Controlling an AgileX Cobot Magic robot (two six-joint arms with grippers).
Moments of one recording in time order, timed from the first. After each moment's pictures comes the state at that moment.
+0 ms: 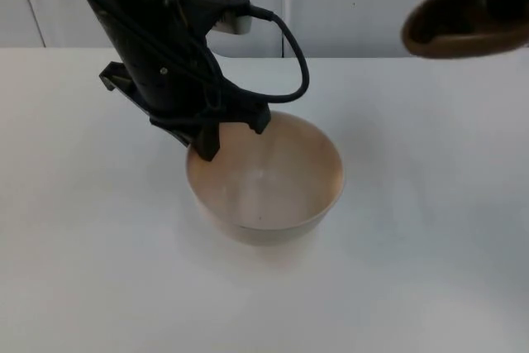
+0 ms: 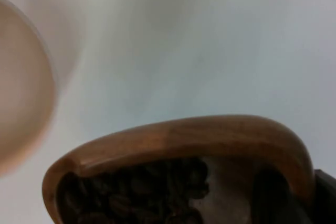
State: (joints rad) right arm 0.55 1.75 -1.64 -0.20 1.21 0.14; left arm -0.46 1.96 -1.30 -0.10 0.71 0.08
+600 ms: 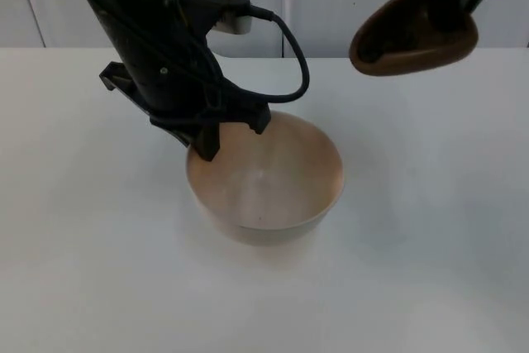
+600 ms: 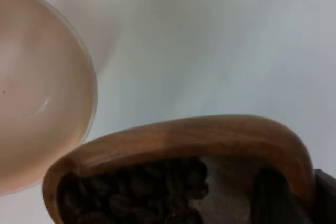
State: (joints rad) right arm 0.63 1.83 -1.70 -0.25 1.22 0.14; left arm -0.46 1.96 -1.30 -0.10 0.71 0.08
